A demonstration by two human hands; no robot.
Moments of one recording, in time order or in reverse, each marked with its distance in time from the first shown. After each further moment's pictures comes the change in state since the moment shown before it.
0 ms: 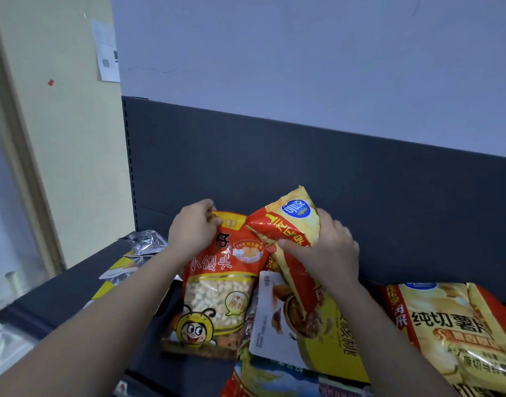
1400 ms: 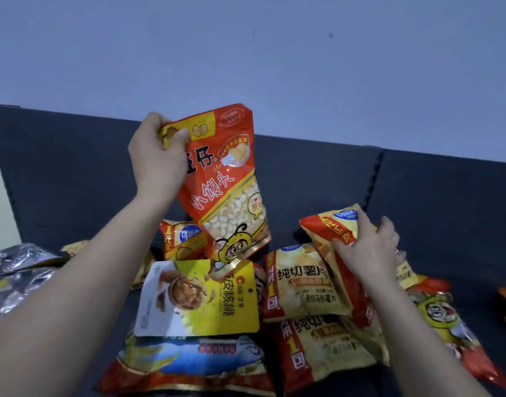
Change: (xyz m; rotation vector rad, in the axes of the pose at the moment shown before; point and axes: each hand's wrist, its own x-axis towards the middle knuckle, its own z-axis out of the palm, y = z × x) left_hand -0.050 0.227 -0.026 -0.713 0.370 0.180; right_hand -0.054 0.204 -0.161 -0.245 0.232 0.428
